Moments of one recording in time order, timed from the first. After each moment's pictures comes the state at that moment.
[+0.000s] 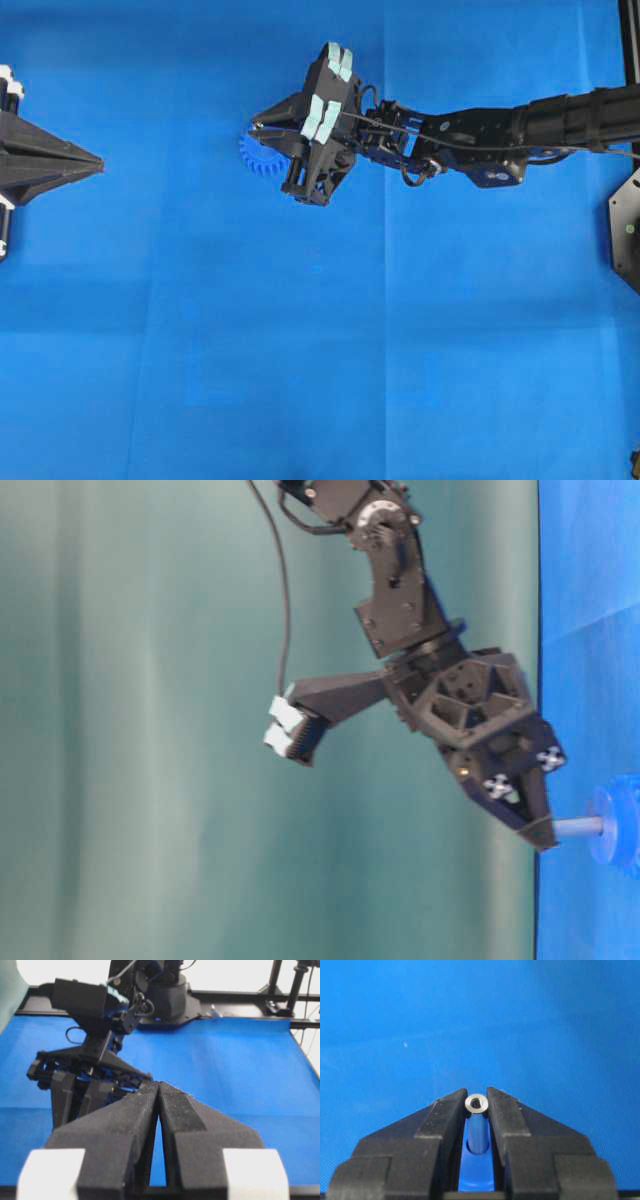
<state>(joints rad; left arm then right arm) 0.00 -1.03 1.22 0.00 -0.22 -0.01 -0.16 0.31 0.49 0.28 -0.44 -0.04</state>
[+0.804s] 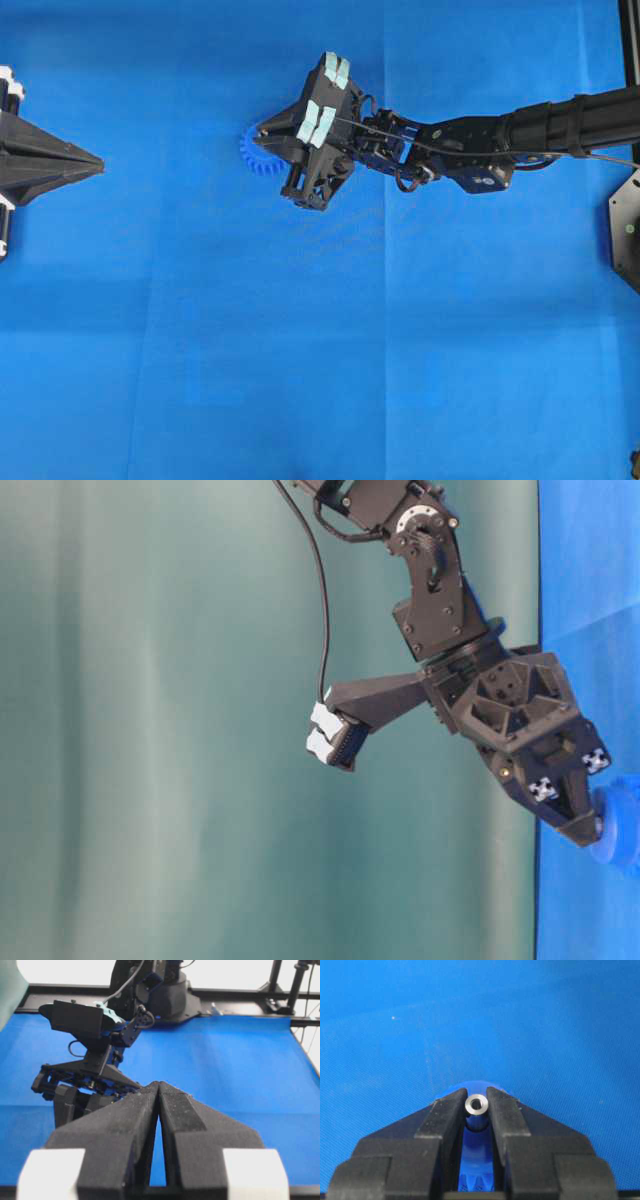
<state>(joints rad) 0.00 -1.03 1.22 0.00 -0.22 -0.01 -0.15 0.36 0.48 0.32 -0.45 -0.04</state>
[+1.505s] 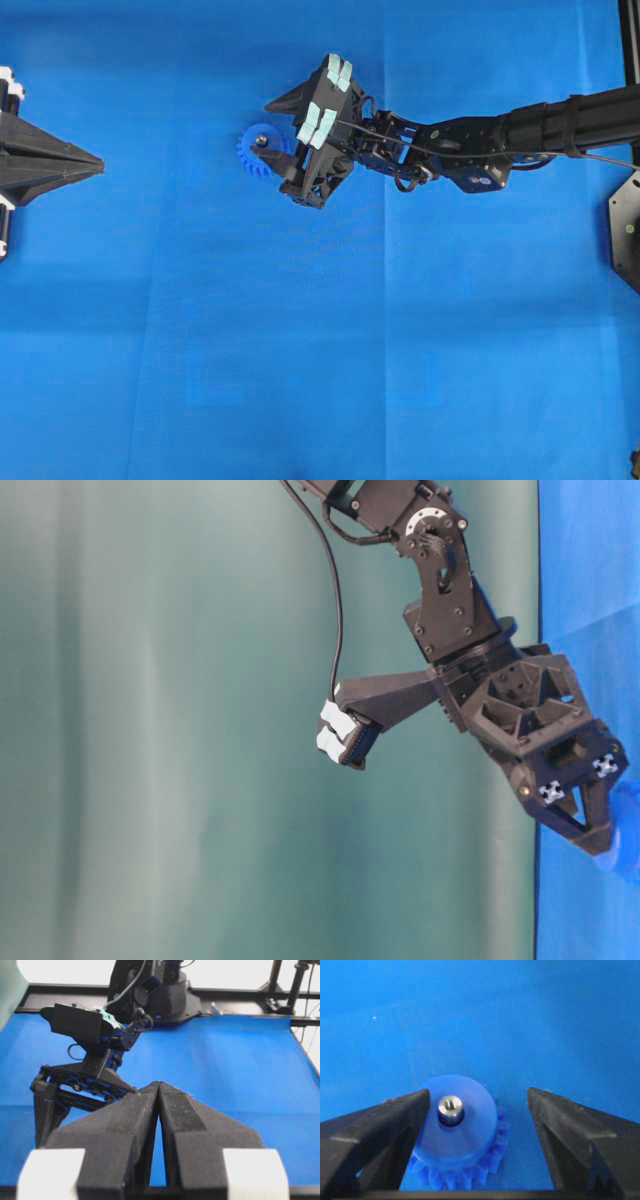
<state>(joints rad) 0.00 -1.03 1.22 0.00 -0.22 -0.01 -0.15 0.37 0.48 0.32 -0.44 -0.05</state>
